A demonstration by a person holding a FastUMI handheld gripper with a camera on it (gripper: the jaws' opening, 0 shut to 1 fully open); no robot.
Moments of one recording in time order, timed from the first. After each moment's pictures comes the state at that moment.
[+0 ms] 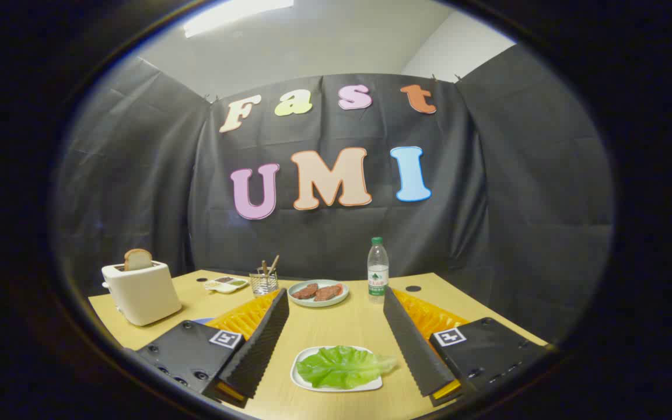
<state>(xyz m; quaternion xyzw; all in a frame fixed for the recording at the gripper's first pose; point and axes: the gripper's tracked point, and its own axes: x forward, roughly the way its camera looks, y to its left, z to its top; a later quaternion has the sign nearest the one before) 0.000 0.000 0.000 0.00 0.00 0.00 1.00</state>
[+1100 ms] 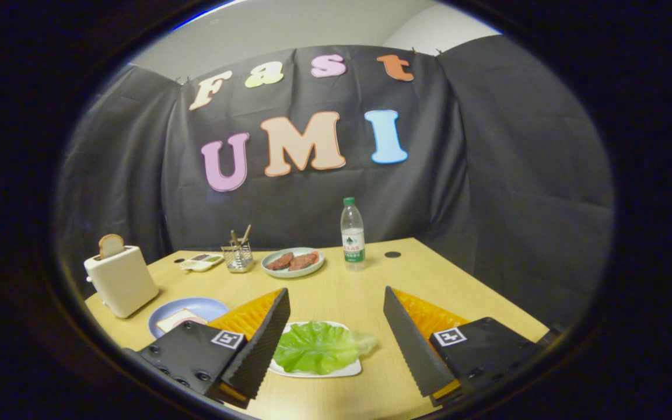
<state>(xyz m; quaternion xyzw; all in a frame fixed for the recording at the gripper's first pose) 0.017 -0.043 -0.063 0.02 0.10 -0.05 0.99</state>
